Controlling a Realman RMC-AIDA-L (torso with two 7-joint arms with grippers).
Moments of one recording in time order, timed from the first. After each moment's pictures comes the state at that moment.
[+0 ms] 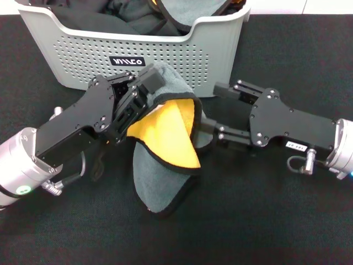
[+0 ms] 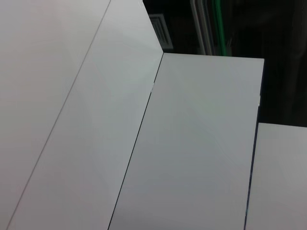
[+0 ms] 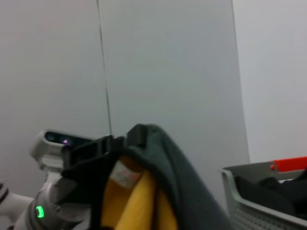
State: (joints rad) left arm -0.40 -2.10 1.01 0.24 1.17 1.93 -0.99; right arm 0.45 2.03 -1.69 -0.54 -0.81 -1.40 0.90
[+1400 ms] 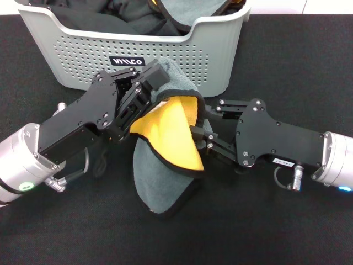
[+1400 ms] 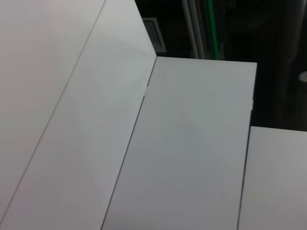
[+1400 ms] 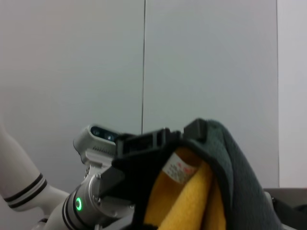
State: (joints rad) left arm -0.42 -2.10 1.01 0.24 1.16 1.94 -0.99; right arm 0.45 2.03 -1.88 -0.53 -0.66 -1.42 0.71
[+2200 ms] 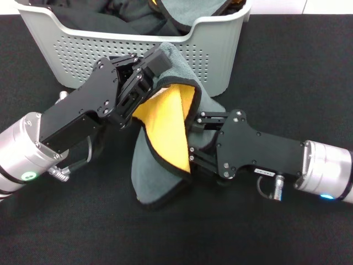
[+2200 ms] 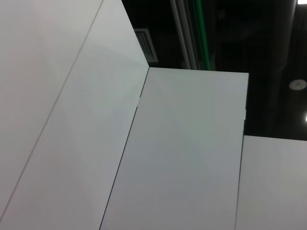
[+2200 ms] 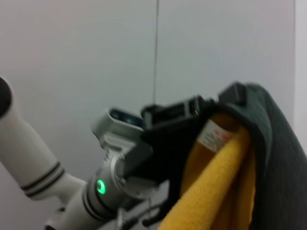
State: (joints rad) left arm -0.45 -2.10 1.01 0.23 1.14 1.95 -0.99; right arm 0.47 2.03 -2.06 -0.55 -0.51 -1.34 0.66
